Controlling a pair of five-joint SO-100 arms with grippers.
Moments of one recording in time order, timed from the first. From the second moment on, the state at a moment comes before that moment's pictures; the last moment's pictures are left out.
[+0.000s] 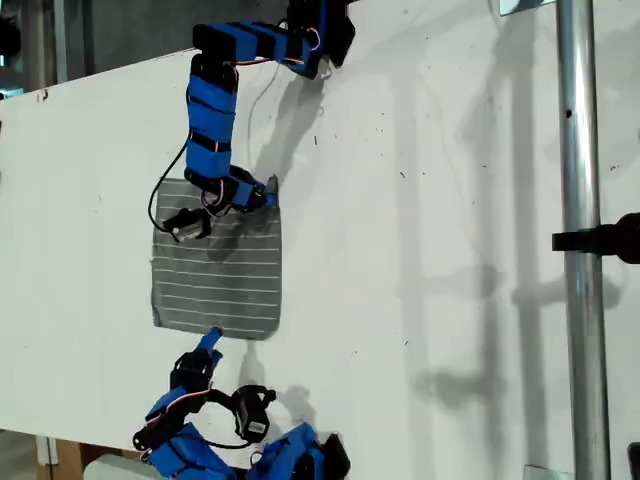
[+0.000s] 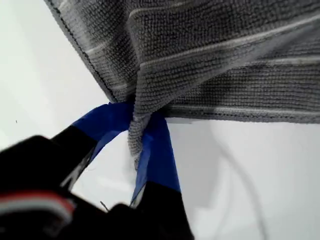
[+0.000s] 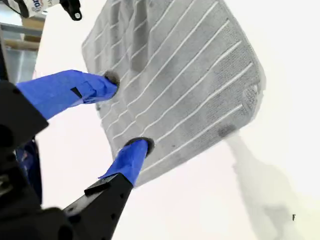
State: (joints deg) arm 0 -41.8 108.6 96.1 77.3 -43.0; arm 1 29.7 63.7 84.6 69.5 26.1
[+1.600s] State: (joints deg) arm 0 -34.8 61.6 76.7 82.8 -48.9; arm 1 27.2 71.1 89.4 72.1 27.2
